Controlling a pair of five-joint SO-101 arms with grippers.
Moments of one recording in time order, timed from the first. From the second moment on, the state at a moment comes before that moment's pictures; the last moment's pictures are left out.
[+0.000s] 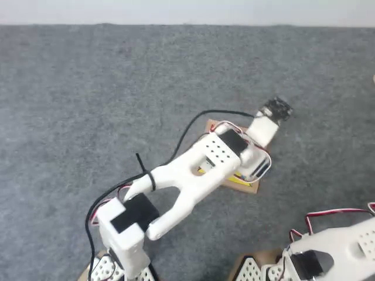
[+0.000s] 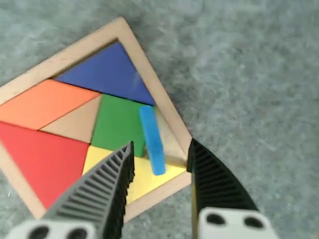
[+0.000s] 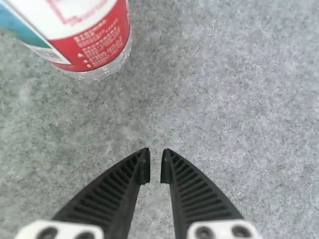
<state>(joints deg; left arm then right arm) 43.3 16.0 7.3 60.4 8.6 64.7 27.4 -20.0 60.5 13.8</state>
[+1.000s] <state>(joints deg) 38.6 23.3 7.2 59.1 4.7 64.4 27.4 -20.0 60.5 13.8</state>
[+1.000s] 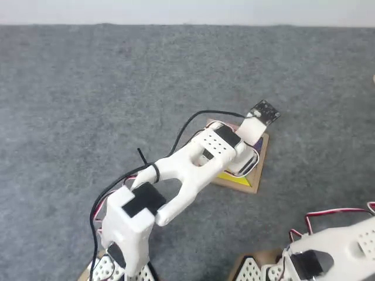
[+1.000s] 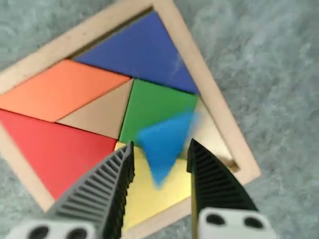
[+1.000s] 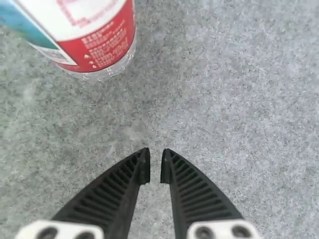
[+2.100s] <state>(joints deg) 41.2 23.8 -4.2 63.6 4.4 63.3 27.4 -20.0 60.5 14.0</state>
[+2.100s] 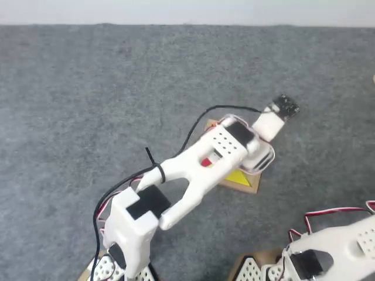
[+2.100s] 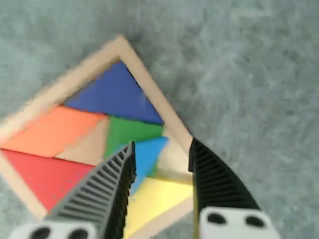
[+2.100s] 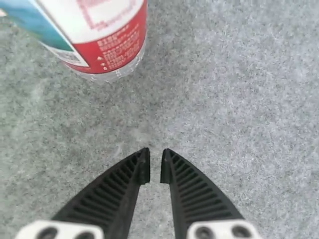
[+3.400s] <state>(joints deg) 32.0 23.1 -3.5 67.9 2.9 63.3 27.4 -20.0 61.2 15.3</state>
